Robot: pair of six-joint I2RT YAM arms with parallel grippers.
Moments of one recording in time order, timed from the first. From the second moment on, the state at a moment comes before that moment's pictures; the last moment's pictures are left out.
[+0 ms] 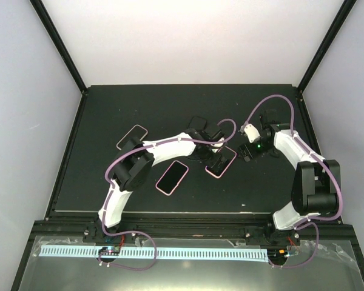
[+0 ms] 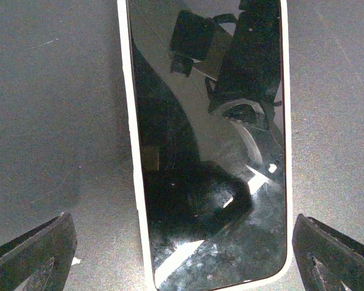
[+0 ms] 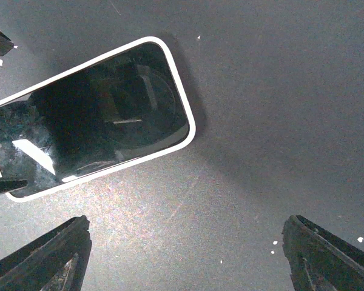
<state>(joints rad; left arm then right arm) -0.89 2.14 1.63 -0.65 0.12 -0.26 0.08 1.55 1.04 -0.77 -0.31 -0.44</state>
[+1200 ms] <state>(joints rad) -1.00 2.12 1.54 -0.60 -0.04 -0.16 0.07 1.57 1.17 -0.82 -0.35 -0.46</state>
